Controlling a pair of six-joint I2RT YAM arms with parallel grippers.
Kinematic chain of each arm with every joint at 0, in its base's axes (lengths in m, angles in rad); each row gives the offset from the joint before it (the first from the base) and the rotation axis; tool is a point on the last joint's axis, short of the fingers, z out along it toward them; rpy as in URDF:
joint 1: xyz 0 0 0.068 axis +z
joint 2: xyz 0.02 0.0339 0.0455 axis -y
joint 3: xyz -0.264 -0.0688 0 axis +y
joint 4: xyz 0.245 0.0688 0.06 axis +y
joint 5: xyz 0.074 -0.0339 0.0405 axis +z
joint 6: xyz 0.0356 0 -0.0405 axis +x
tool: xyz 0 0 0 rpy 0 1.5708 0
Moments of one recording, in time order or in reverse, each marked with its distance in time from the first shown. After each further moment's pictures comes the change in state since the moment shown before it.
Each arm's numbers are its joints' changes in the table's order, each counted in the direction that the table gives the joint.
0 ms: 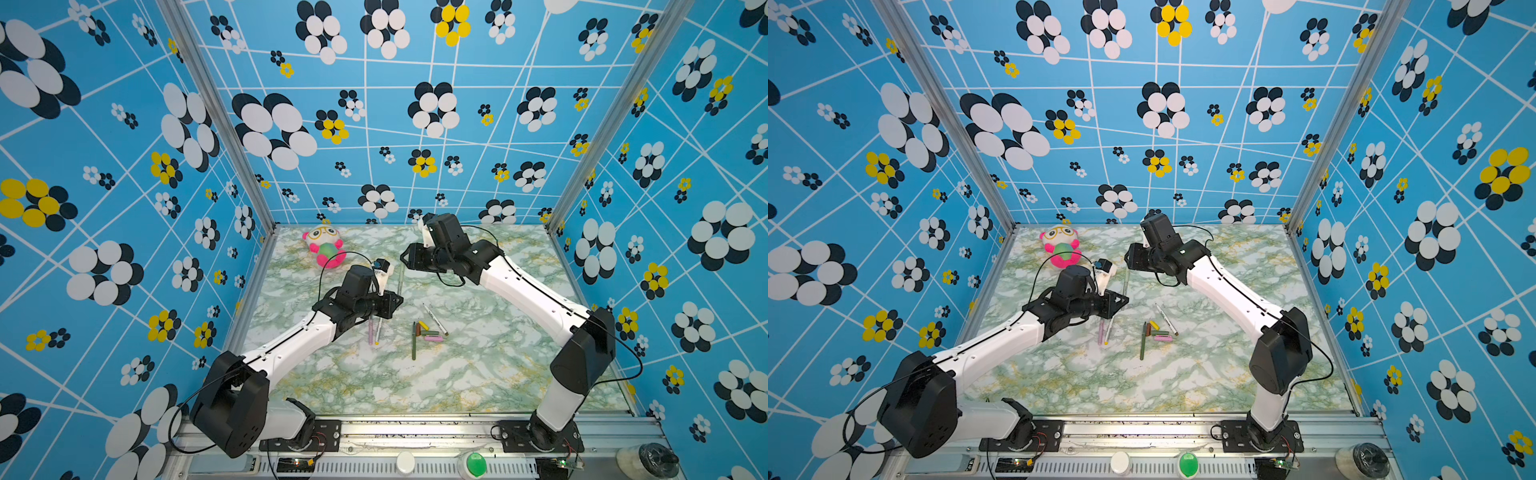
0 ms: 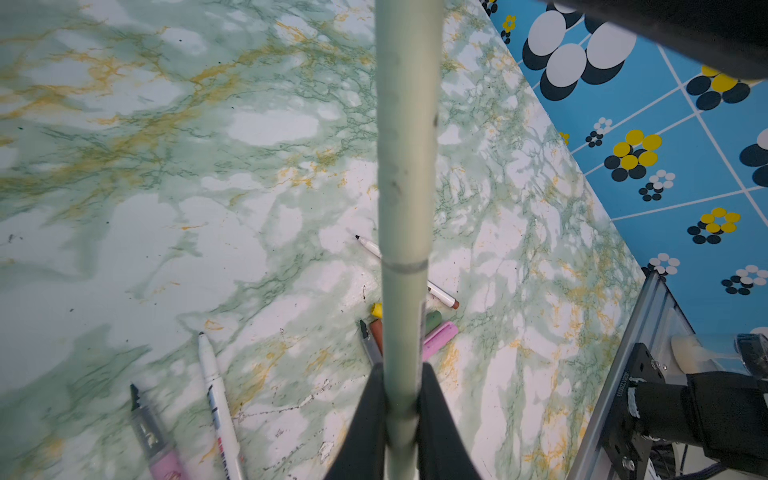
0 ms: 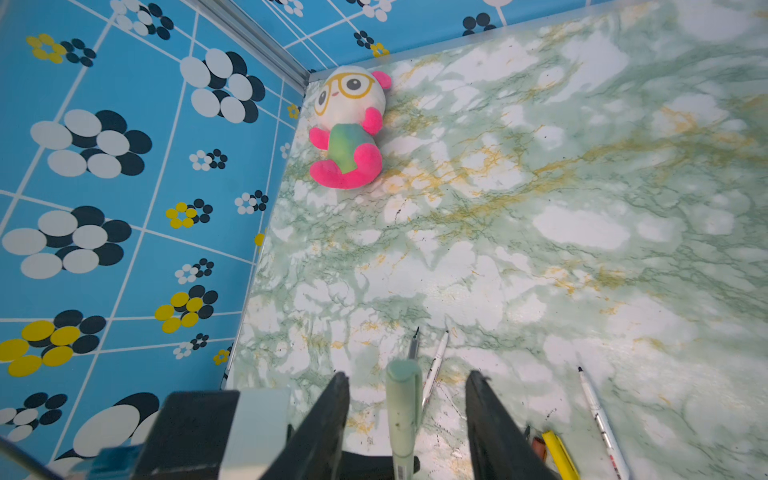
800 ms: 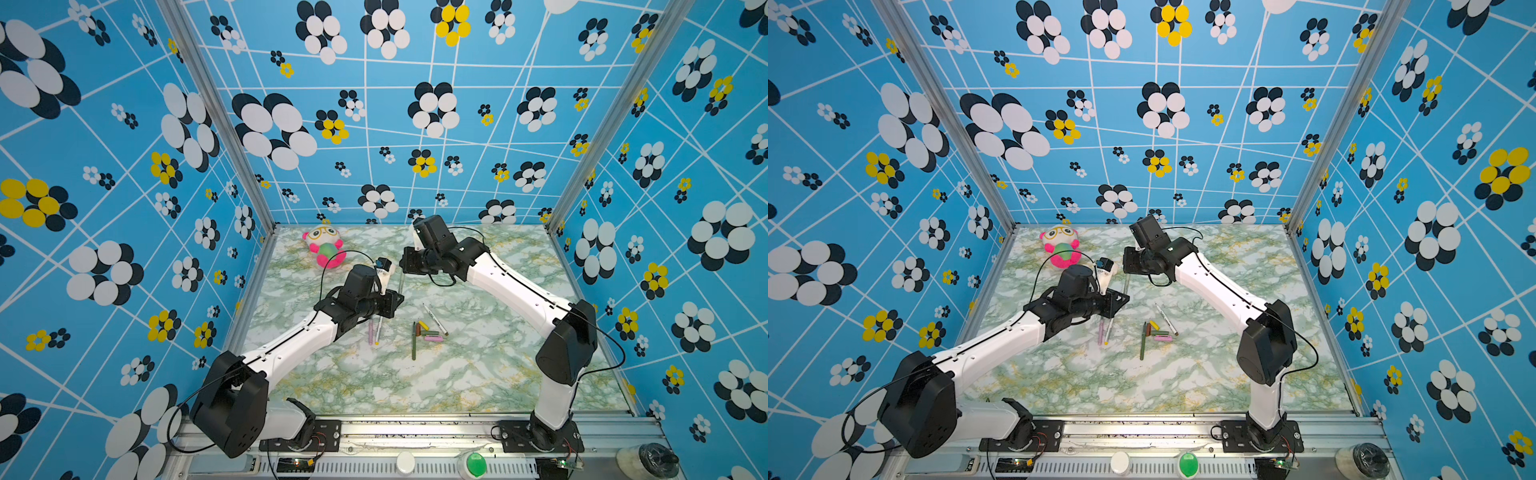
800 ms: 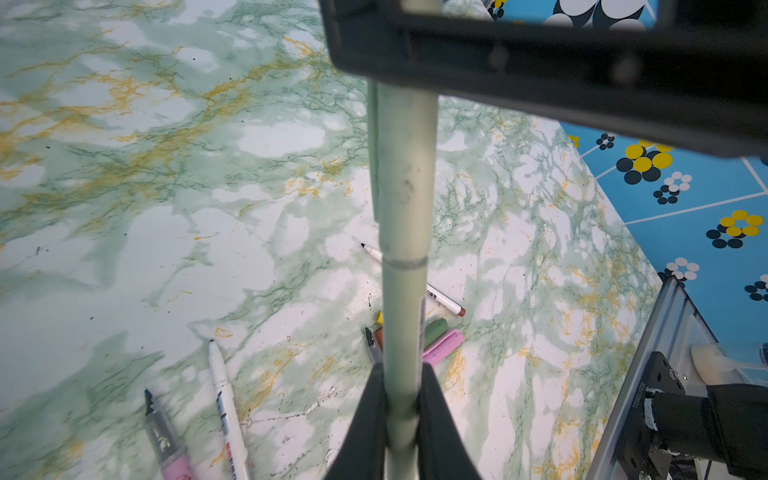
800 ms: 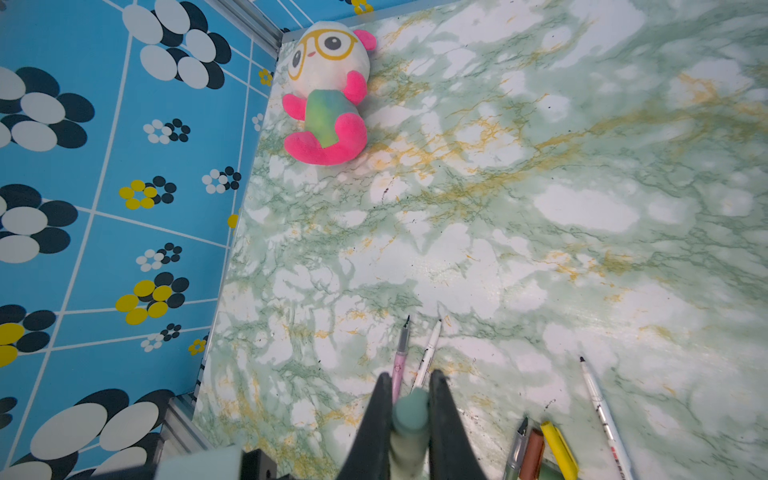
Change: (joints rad) left arm -0.018 0.000 -0.014 0.004 0.047 -0.001; right arm 0.024 -0.085 -0.082 0.073 -0.015 -0.008
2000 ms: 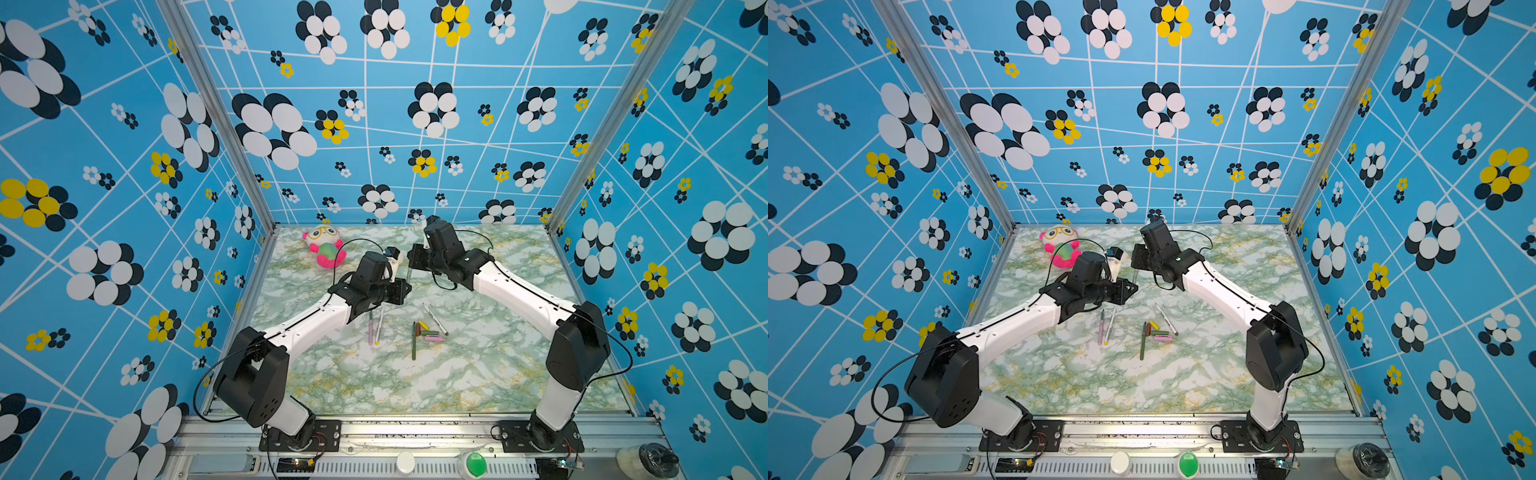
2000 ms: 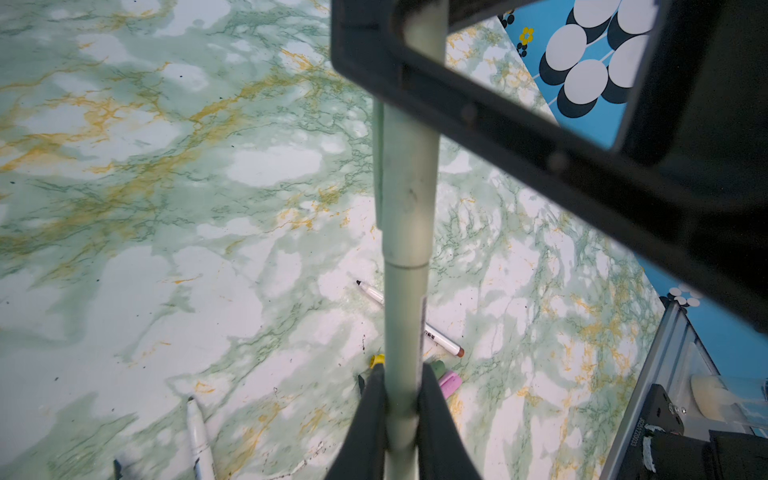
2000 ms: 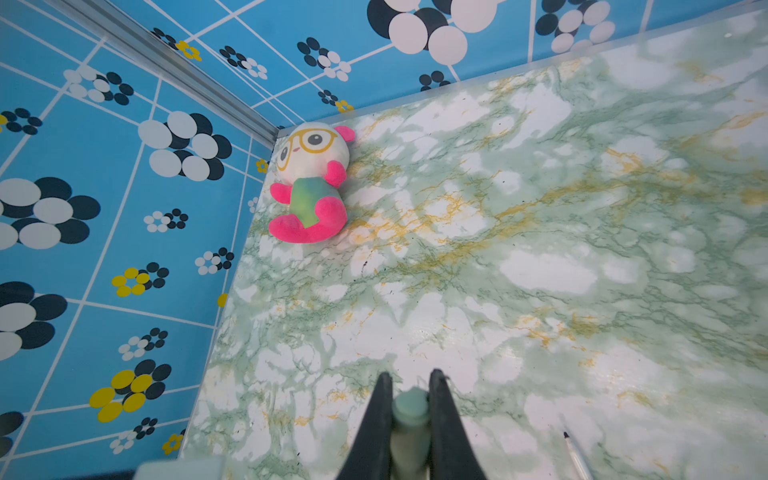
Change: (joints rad) left arm -0.003 -0.175 -0.179 0.018 0.005 -0.030; right arm -0.033 0.068 0.229 -0.311 -0.113 0.047
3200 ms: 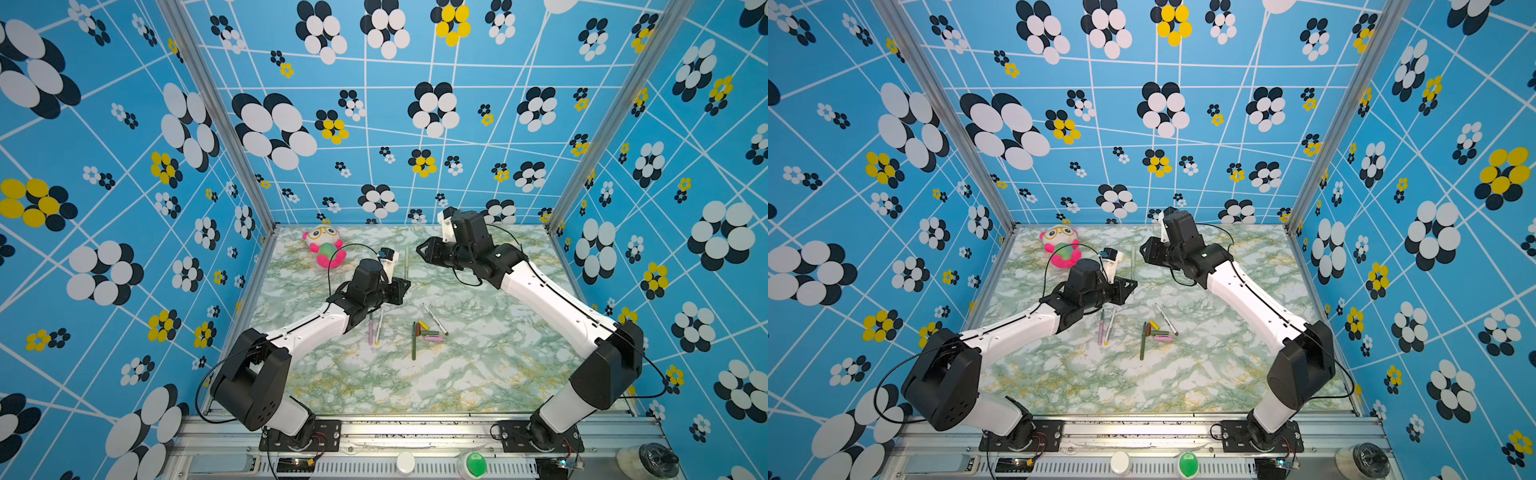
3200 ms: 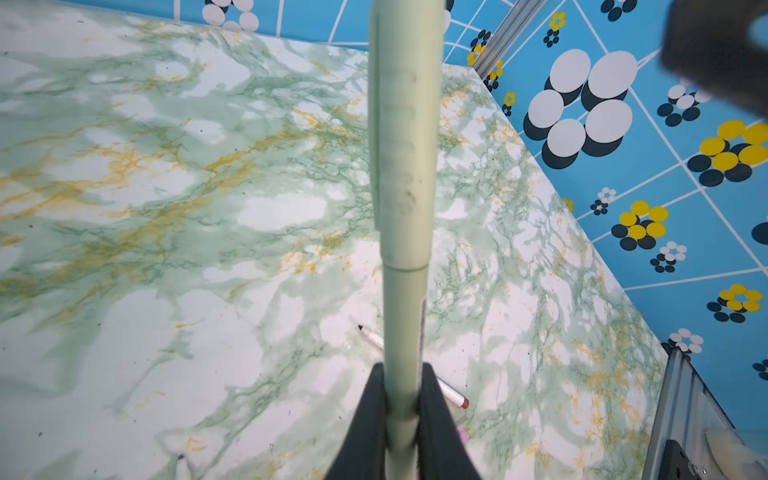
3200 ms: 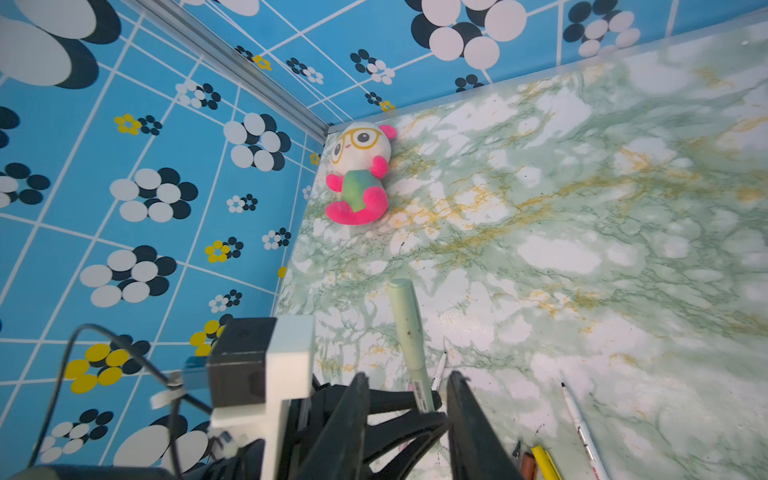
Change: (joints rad) left arm -0.007 0.049 0.169 -0.270 0.044 -0.054; right arm -0.076 0.182 0.006 0.106 0.191 -0.029
